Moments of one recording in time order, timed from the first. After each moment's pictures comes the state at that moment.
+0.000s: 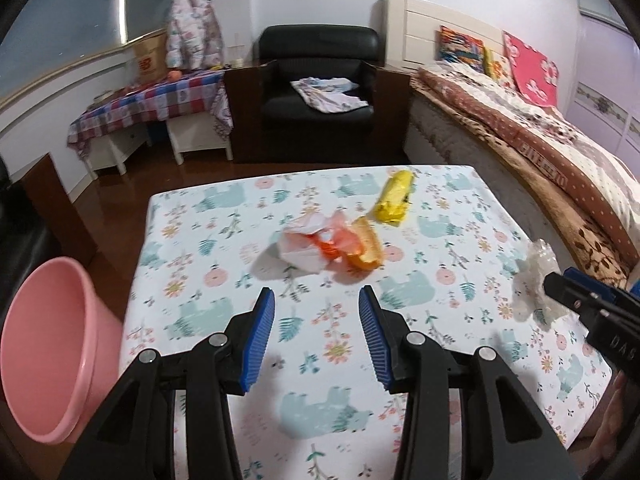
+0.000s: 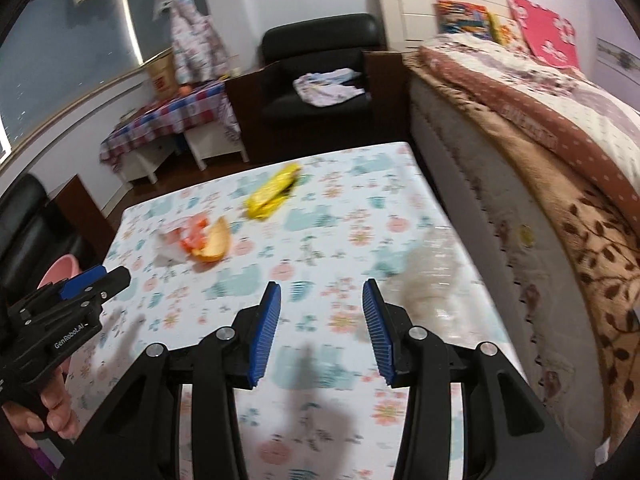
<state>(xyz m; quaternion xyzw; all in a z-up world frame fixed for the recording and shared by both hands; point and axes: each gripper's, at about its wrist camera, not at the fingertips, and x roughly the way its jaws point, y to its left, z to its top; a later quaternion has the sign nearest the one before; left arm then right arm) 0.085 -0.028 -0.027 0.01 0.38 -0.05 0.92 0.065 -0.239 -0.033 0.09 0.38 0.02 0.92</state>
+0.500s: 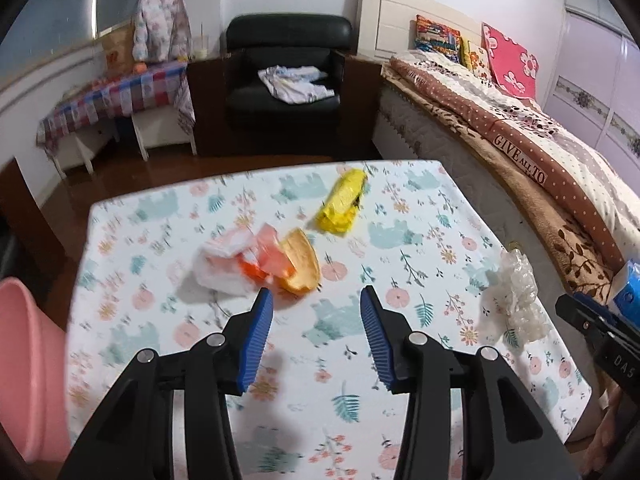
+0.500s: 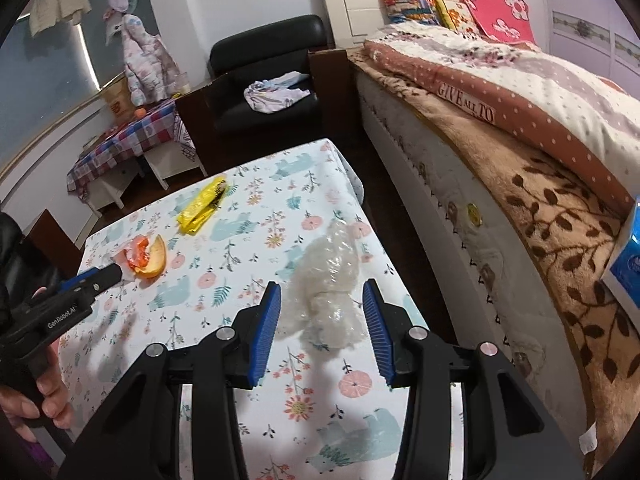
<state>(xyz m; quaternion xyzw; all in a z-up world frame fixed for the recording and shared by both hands) 0.121 -0.069 -0.040 -0.01 0.40 -0.10 0.91 0.055 -0.298 -0.044 0.13 0.38 -0.04 0.92</state>
